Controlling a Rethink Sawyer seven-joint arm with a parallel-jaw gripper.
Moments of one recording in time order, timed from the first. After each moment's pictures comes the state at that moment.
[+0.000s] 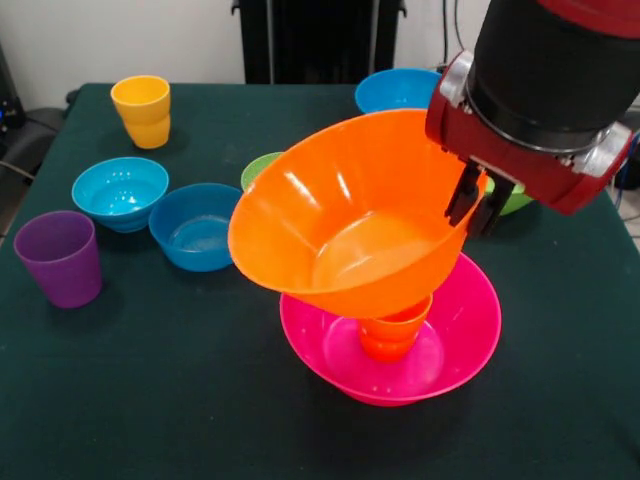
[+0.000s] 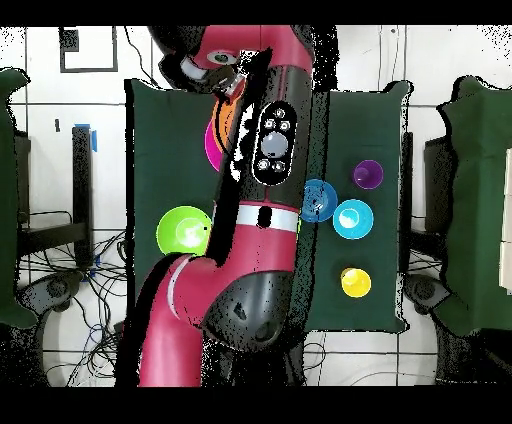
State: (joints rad) arm -0.13 0.15 -0.87 0.04 0.76 1.60 2.23
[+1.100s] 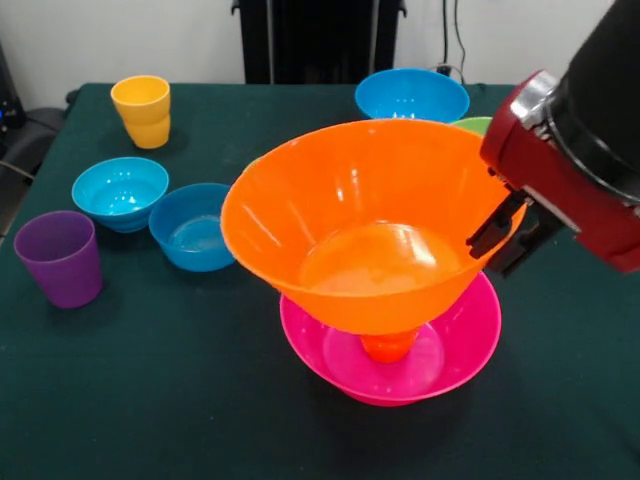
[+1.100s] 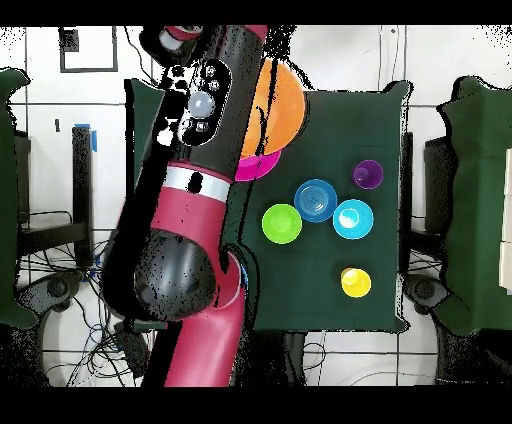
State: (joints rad) arm -0.24 0.16 -1.92 0.02 1.60 1.58 2.23
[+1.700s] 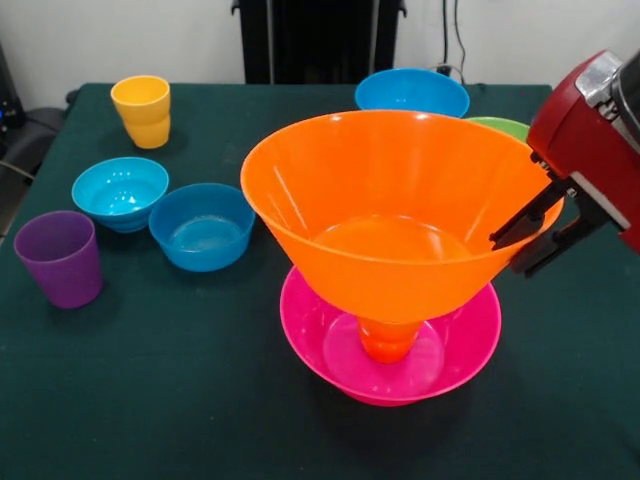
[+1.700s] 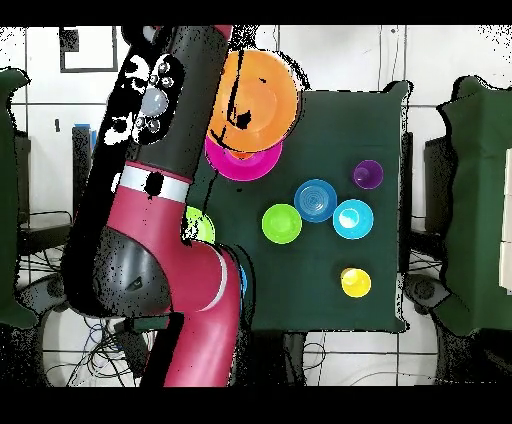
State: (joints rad) arm -0.23 0.12 -2.25 0.07 1.82 1.59 2.23
